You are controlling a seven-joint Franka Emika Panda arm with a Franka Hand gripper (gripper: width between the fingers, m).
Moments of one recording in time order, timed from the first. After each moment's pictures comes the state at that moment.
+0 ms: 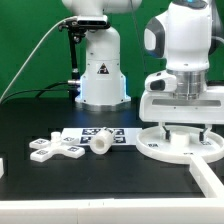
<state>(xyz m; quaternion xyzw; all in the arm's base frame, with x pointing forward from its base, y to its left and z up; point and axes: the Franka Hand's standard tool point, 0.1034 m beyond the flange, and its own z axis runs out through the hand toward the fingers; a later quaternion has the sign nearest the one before) 0.389 0.163 0.010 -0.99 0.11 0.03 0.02</state>
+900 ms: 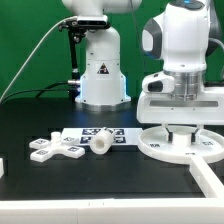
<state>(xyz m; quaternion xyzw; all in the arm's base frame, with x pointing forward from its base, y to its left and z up) 0.390 0.159 0.010 -0.99 0.09 0.03 0.02</state>
